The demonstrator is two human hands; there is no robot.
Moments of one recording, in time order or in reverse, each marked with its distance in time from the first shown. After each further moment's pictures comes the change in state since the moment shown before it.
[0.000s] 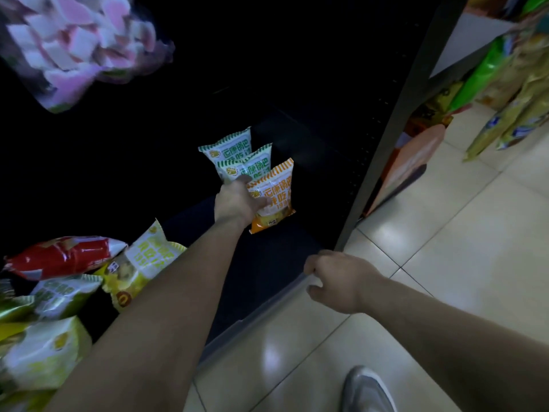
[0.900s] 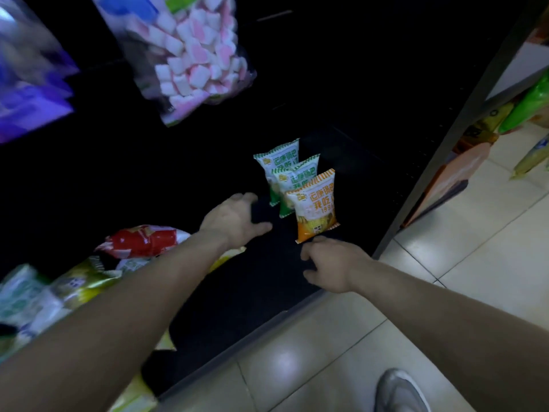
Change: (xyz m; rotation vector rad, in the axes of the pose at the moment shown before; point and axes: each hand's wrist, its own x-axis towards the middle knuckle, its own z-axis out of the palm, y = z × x) left_hand -0.060 -0.067 -0.121 0.410 -0.180 0.162; right_hand 0.025 -0.086 -0.024 -0.067 0.009 -0.132
